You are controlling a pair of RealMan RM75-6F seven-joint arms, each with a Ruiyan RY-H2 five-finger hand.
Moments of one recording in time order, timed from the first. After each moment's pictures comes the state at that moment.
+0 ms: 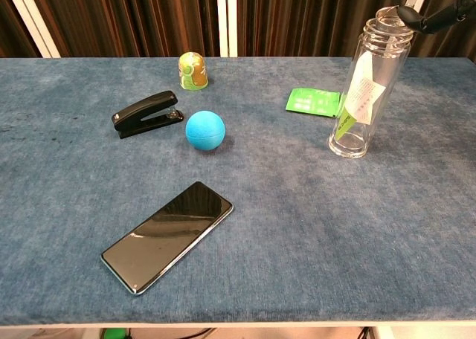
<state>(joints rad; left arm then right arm) -0.12 -1.22 0.03 -1.40 1.61 1.50 -0.11 0.54 -1.42 0.28 -1.63 -1.39 1.29 -0.56</state>
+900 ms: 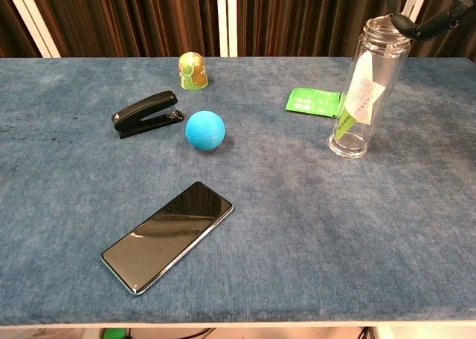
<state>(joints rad) -0.12 -1.22 0.03 -1.38 1.60 1.49 -0.13 0.56 -1.41 0.27 -1.66 -1.32 1.28 -0.55</state>
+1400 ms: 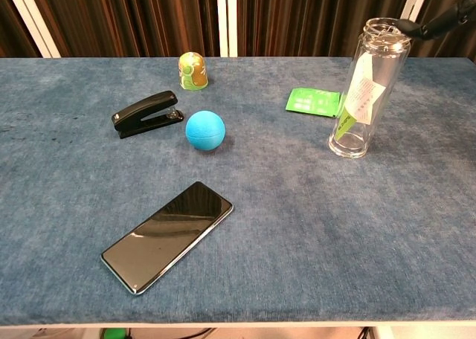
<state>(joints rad) -0.12 -1.22 0.03 -1.39 1.61 1.49 -0.13 0.55 -1.39 0.26 -1.68 -1.33 1.30 -0.48</state>
